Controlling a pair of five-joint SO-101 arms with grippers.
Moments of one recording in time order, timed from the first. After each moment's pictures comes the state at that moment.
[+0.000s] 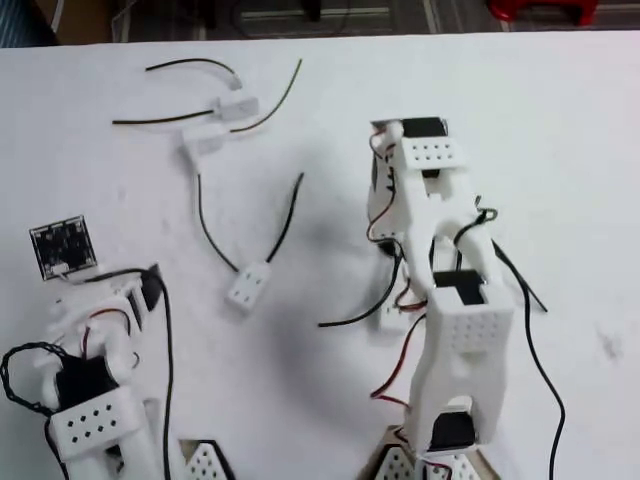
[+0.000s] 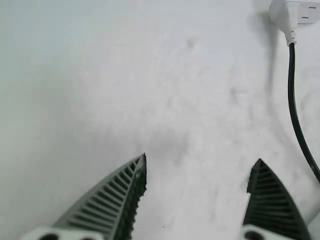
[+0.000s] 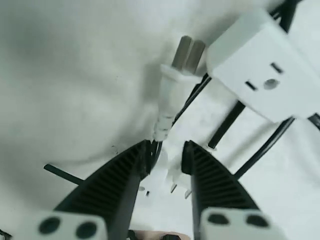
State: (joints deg) left arm -29.3 -77.5 82.7 49.9 -4.4; right arm -7.9 33.3 -20.8 97.2 6.5
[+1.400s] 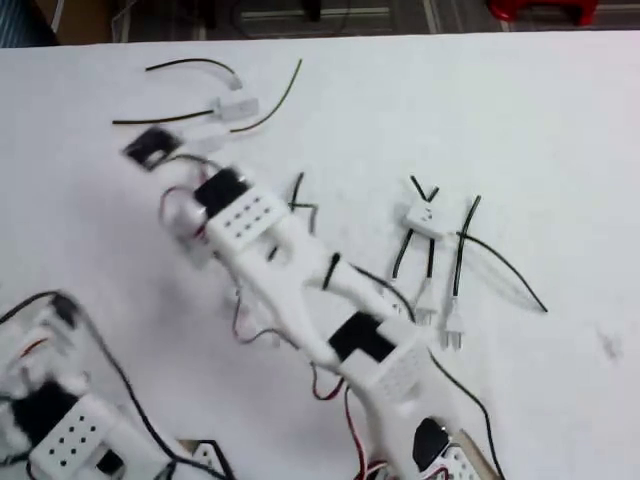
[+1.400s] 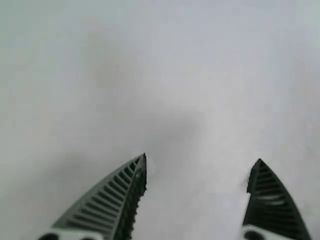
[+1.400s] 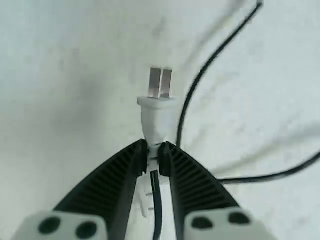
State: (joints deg) left arm -63.6 -77.5 82.8 46.1 0.0; right arm -50.3 29.2 -29.9 76.9 6.5
